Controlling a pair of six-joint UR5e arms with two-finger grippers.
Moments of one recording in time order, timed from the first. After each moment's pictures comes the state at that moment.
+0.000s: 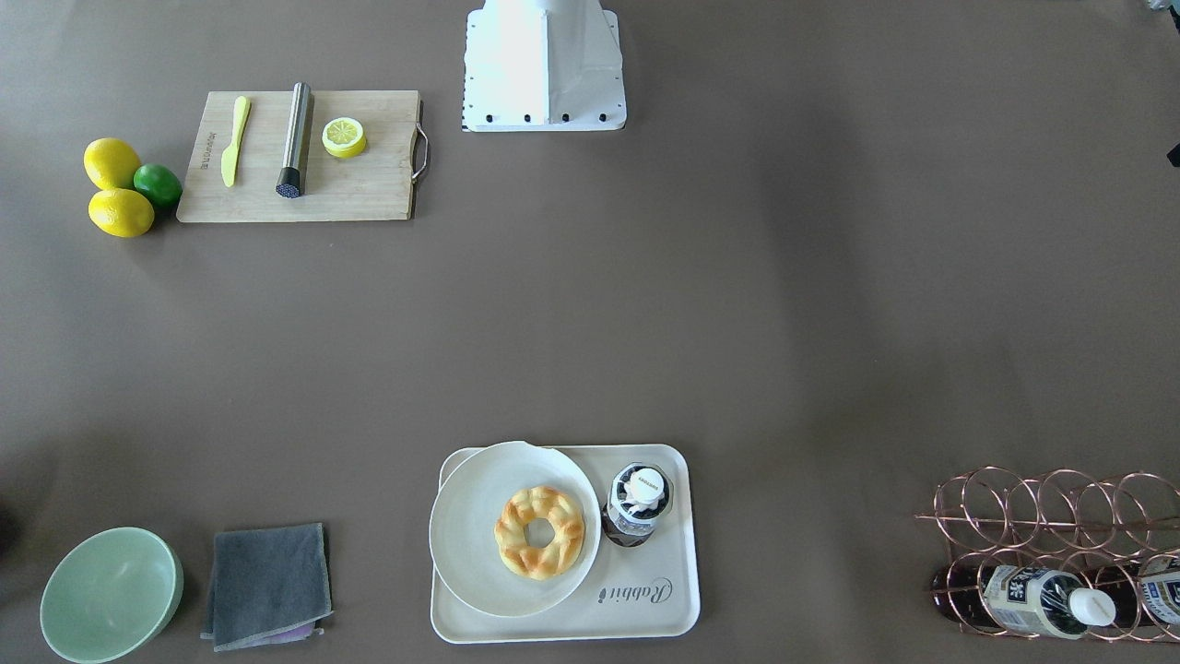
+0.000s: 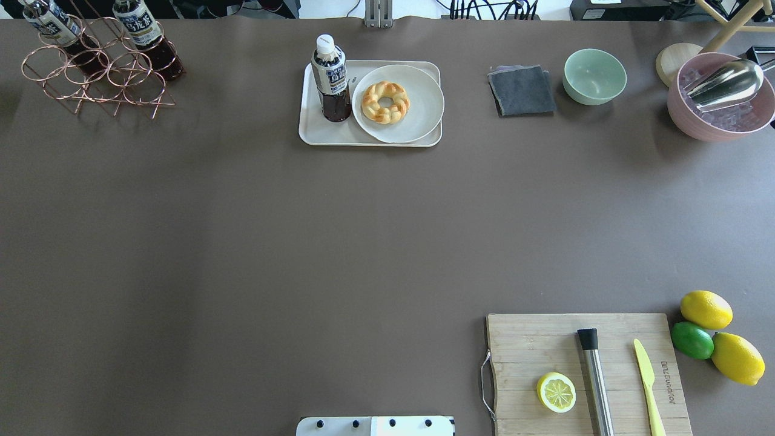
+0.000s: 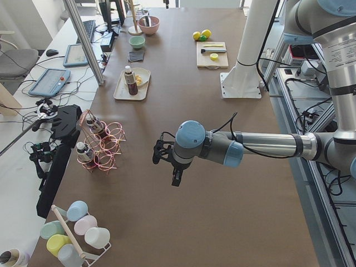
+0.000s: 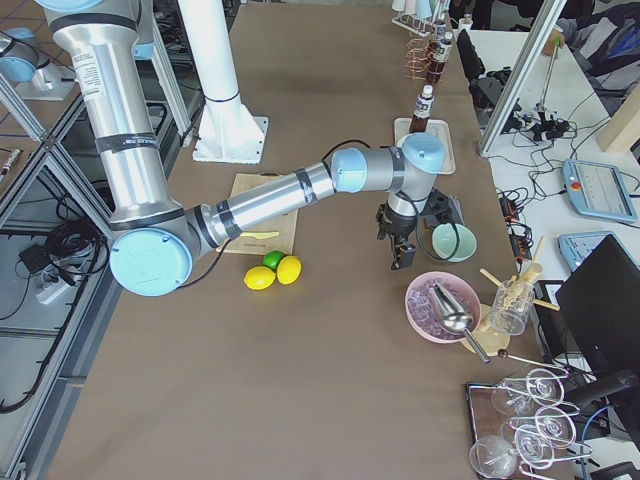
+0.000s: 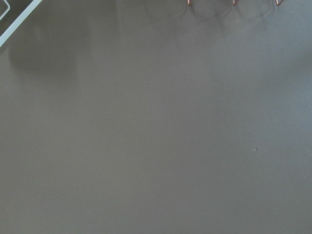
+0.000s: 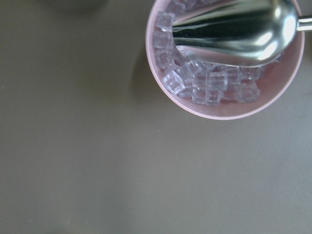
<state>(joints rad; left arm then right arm) -1.55 -1.26 -1.90 -1.83 -2.42 -0.09 1.41 -1.37 1.77 -1.91 2.26 -0.16</state>
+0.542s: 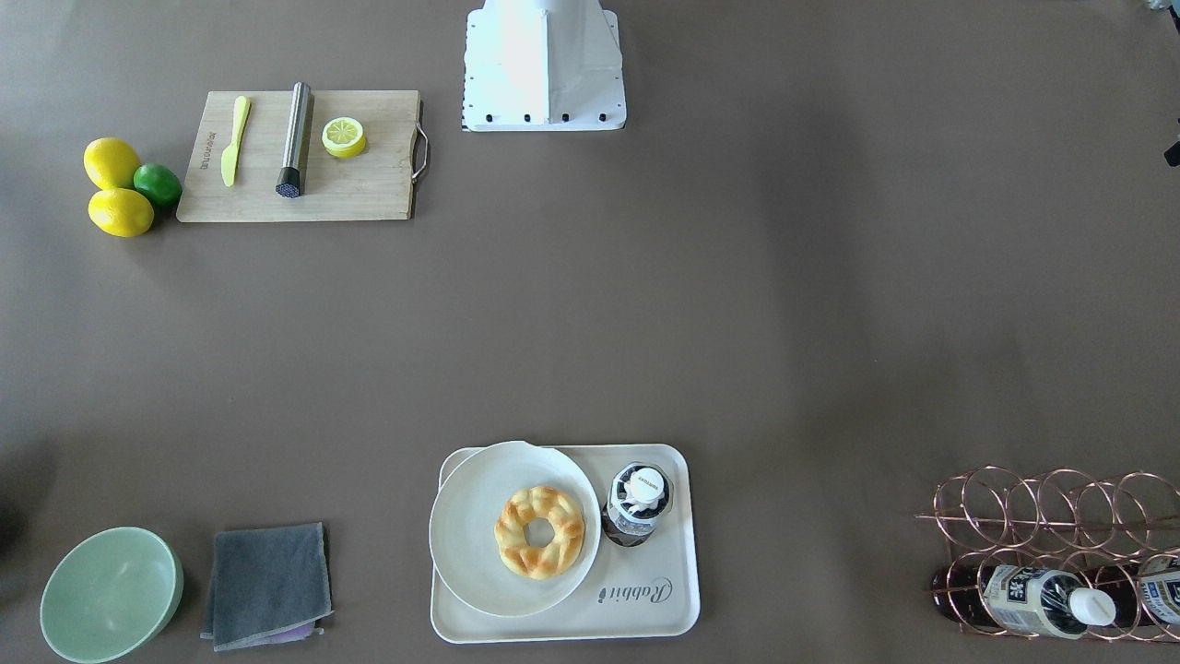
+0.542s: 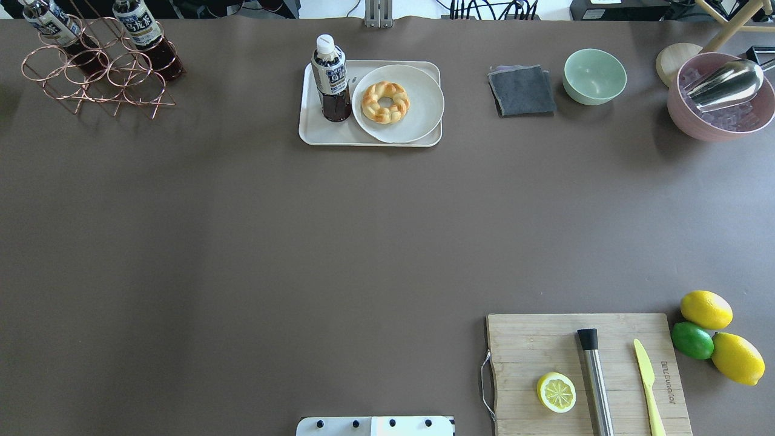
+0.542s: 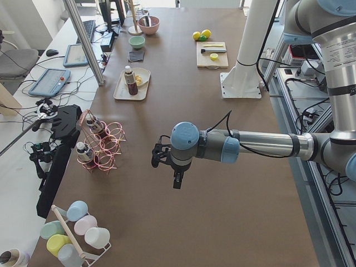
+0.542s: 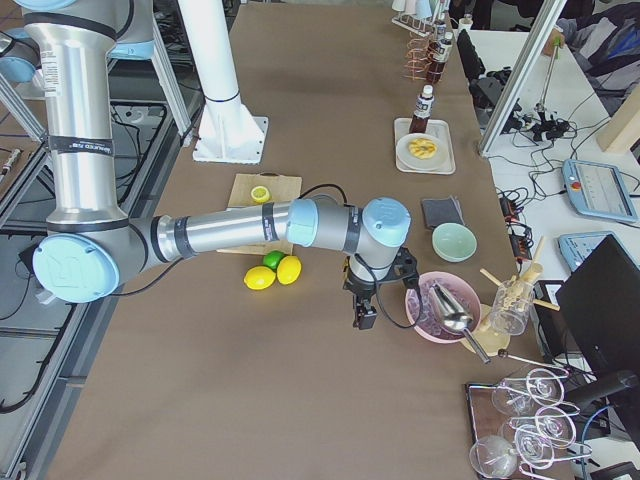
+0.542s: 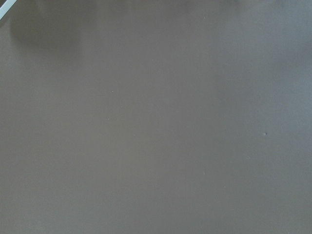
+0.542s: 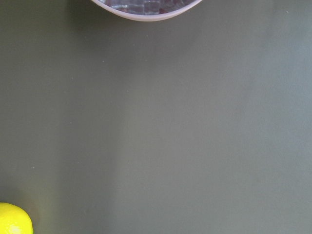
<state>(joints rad) -1.55 -1.29 -1.90 -1.68 -2.42 -0.02 1.55 -1.56 1.75 -1.87 2.29 -0.32</state>
